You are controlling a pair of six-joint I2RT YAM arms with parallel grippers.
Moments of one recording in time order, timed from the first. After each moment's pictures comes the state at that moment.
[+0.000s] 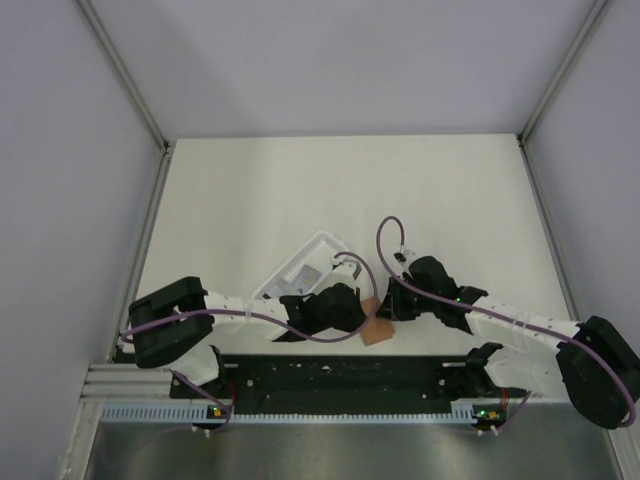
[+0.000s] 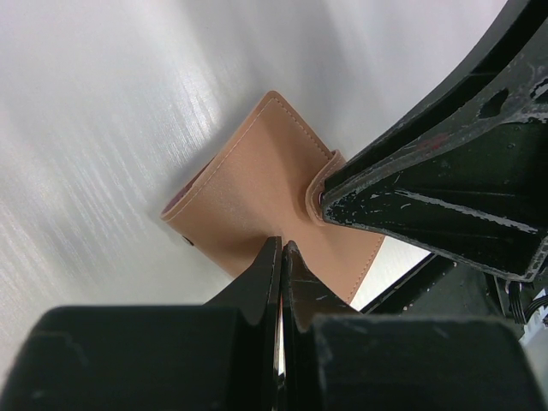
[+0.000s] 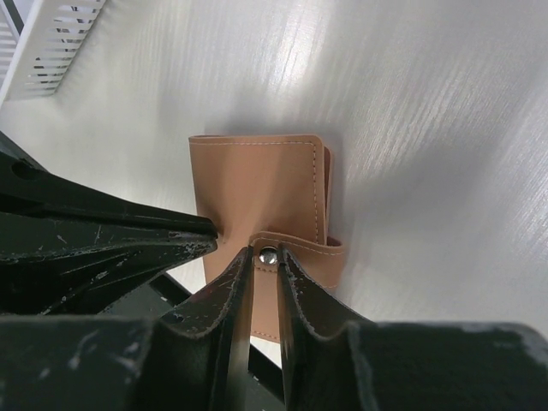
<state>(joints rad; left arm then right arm) -1.20 1.54 0.65 0.20 -0.21 -0.86 0.69 1.08 0.37 -0.08 -0.26 0.64</state>
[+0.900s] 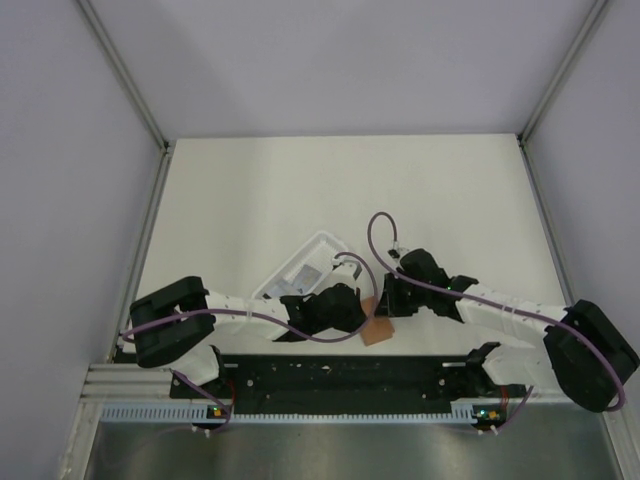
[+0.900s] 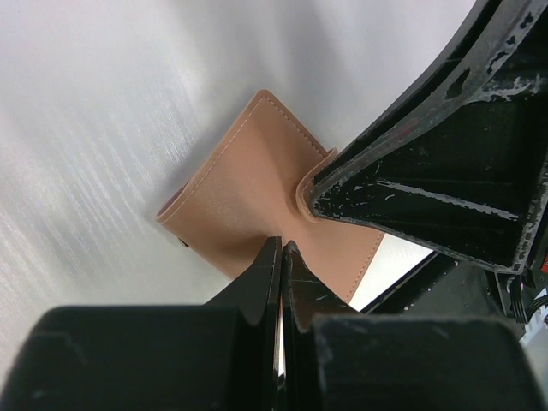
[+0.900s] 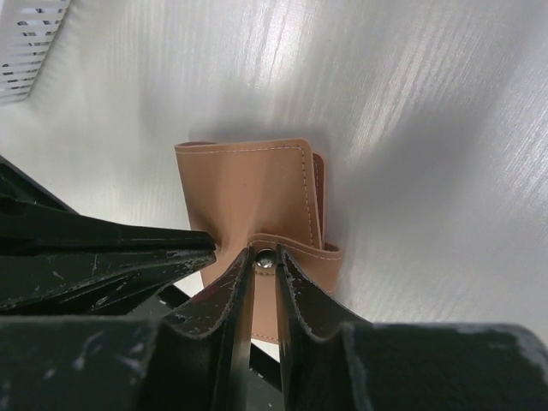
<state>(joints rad) -1.20 1.55 0.65 0.21 -0.20 -0.86 0.70 1.18 0.45 -0.16 -0.25 0.64</state>
